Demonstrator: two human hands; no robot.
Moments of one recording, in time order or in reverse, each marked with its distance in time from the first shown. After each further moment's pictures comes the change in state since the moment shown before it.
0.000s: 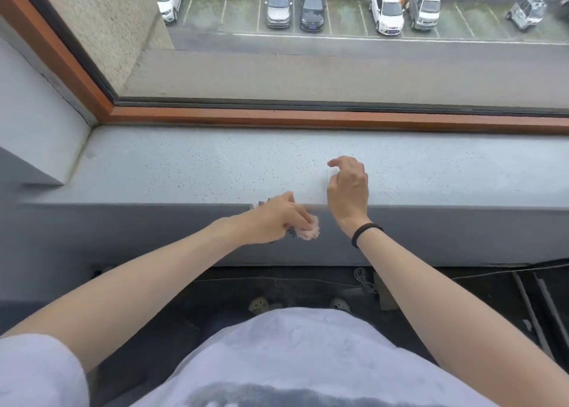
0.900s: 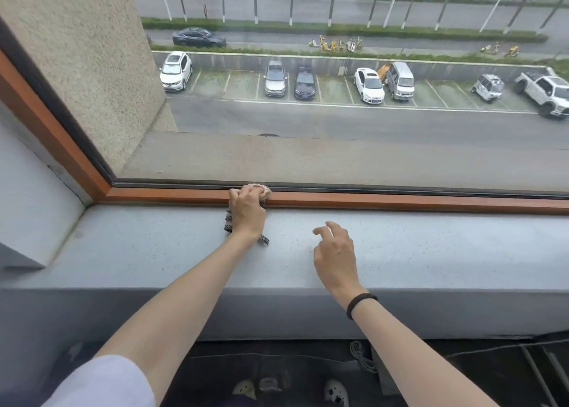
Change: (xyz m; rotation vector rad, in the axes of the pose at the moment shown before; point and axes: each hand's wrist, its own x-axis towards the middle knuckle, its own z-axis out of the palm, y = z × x) left_hand 0.096 -0.083 -0.067 0.221 0.837 -0.761; right_hand 0.026 0.002 -0.018 -0.141 -0.164 -0.093
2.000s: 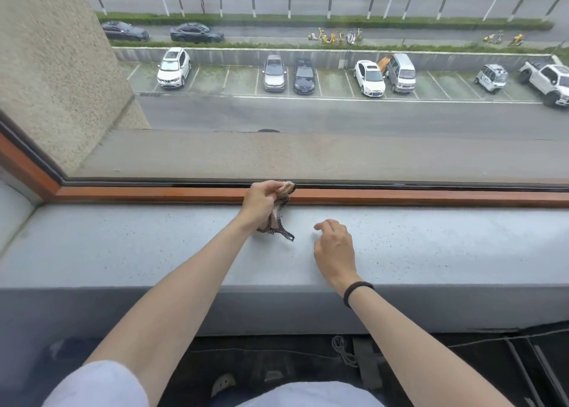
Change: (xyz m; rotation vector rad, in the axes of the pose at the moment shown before) left_hand -0.008 0.129 0.035 -0.724 -0.412 -0.146; right_hand 0.025 0.101 -0.037 0.040 -0.055 0.057
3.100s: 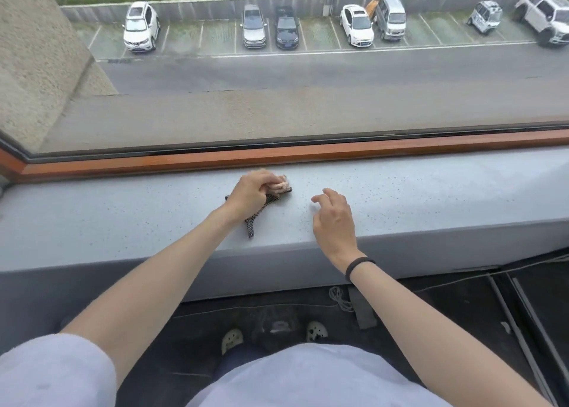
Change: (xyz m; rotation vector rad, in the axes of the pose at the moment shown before) left_hand -0.027 -0.049 -0.004 0.539 -0.199 0.202; right_hand -0.030 0.014 0.010 -0.046 0.049 -0.006
